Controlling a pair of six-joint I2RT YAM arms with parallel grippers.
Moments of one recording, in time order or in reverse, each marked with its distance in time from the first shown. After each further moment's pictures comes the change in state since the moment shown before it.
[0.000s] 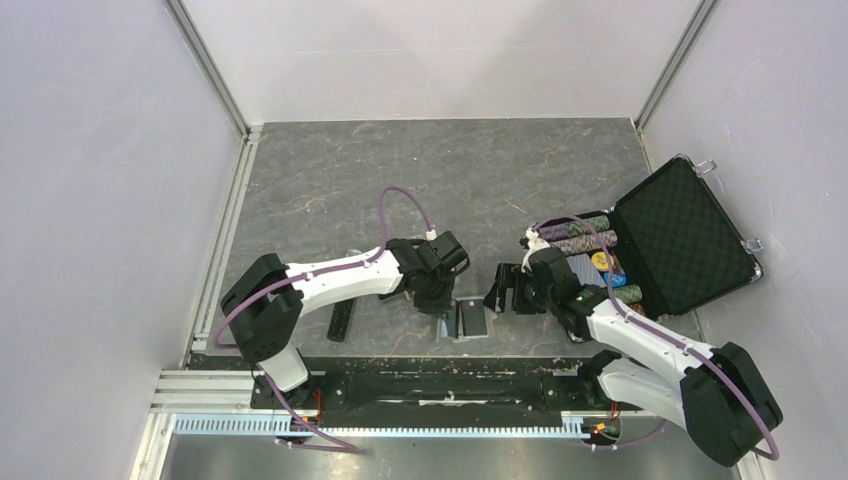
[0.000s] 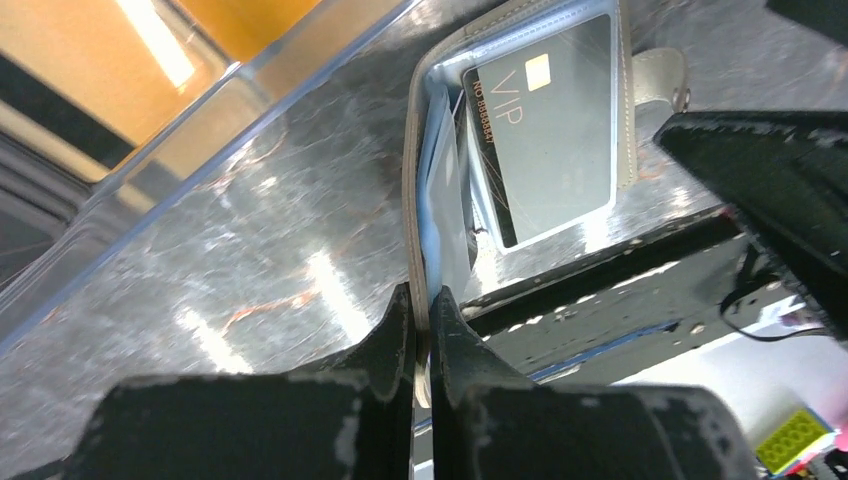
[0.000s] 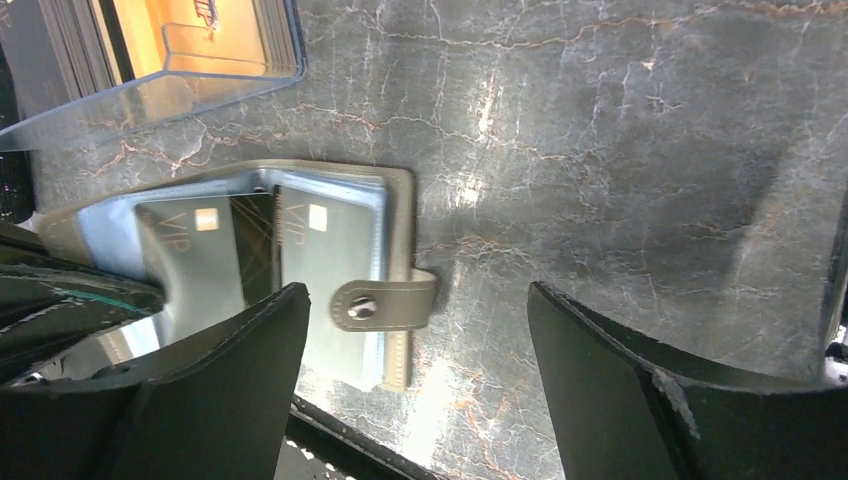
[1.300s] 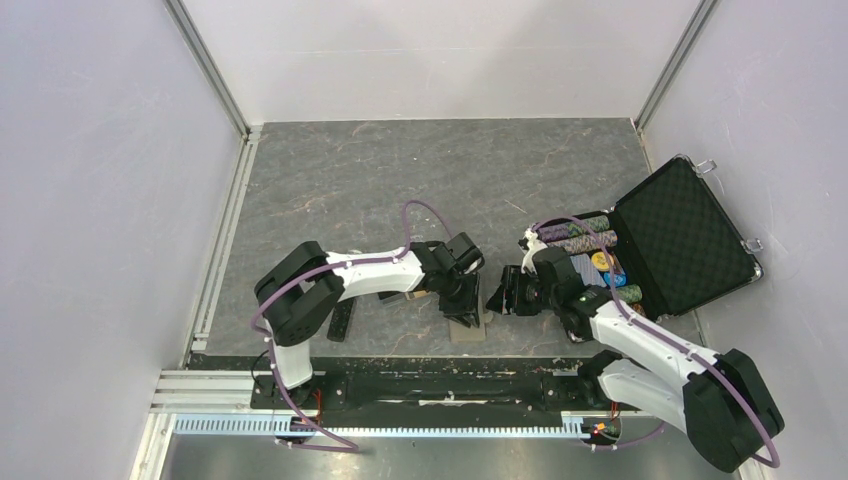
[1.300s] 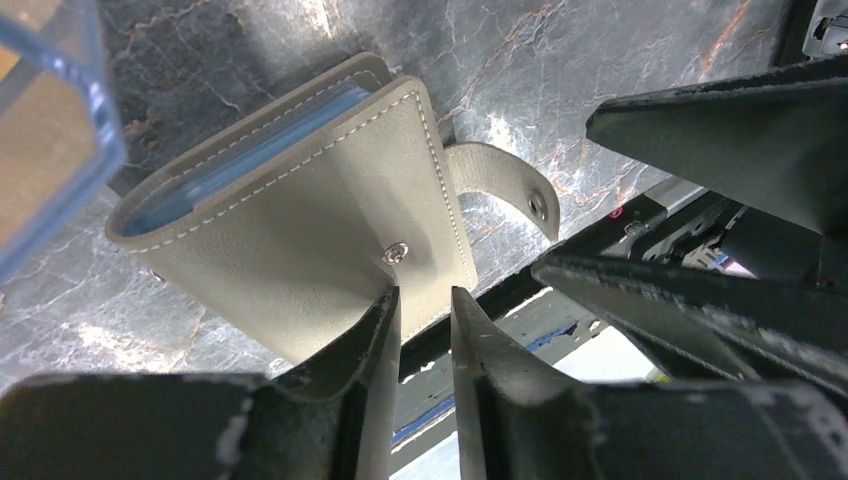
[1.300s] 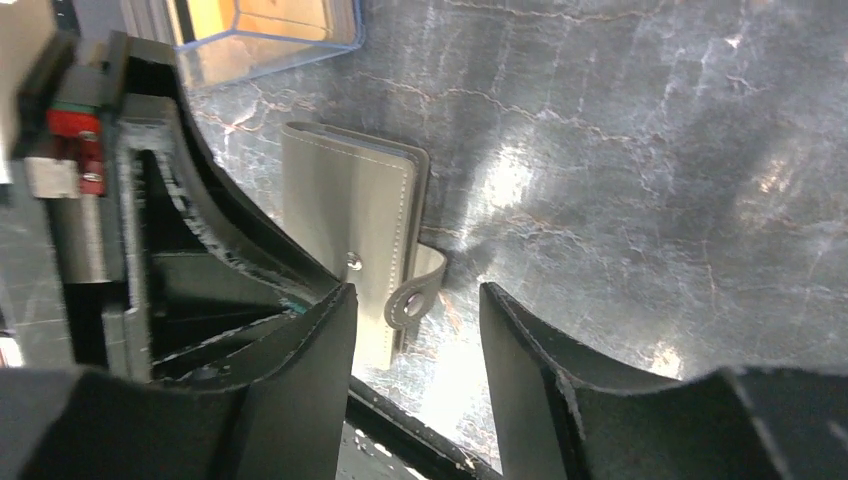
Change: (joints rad) left arm 0.000 0.179 0.038 0.211 0.237 -0.048; right arm -0.018 -0.019 0.001 -0.016 -0.115 0.005
